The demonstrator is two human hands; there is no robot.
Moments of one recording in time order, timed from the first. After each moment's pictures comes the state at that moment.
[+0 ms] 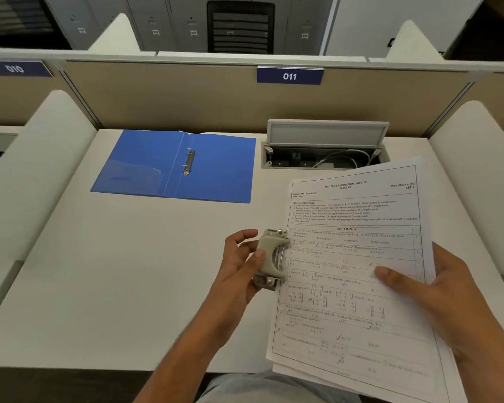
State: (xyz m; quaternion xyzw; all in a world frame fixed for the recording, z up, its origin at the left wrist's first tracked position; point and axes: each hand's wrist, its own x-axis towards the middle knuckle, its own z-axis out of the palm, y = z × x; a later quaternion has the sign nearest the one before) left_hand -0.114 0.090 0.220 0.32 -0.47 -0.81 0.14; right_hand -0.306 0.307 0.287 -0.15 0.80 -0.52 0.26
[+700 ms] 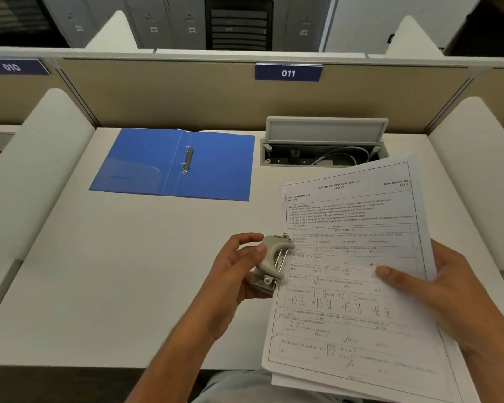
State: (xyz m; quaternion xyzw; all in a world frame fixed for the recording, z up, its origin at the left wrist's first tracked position) left_hand -0.114 0.082 0.229 0.35 -0.49 -0.79 0.09; right_hand -0.315 0.312 0.291 -0.18 0.79 -0.51 0.28
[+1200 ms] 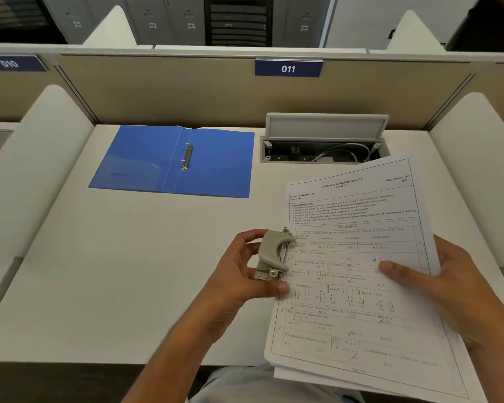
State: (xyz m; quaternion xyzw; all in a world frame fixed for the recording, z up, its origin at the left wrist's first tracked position) left_hand -0.109 0.086 0.231 0.30 -0.53 -0.79 0.06; right_hand -0.321 0.314 0.290 -0.17 0.79 -0.51 0.29
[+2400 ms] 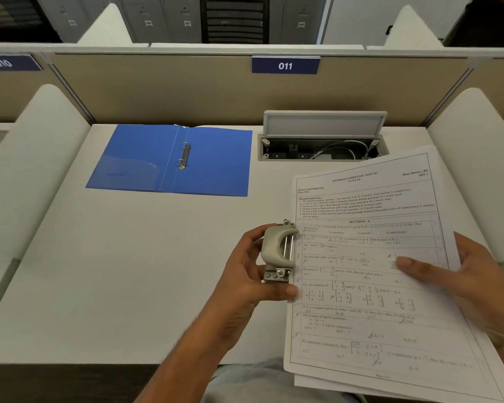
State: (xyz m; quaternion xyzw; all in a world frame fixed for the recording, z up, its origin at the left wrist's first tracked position) left_hand -0.116 0.104 0.235 0.27 -0.50 -0.82 0.10; right_hand -0.334 0.327 0.299 -0.14 0.77 -0.55 0.31
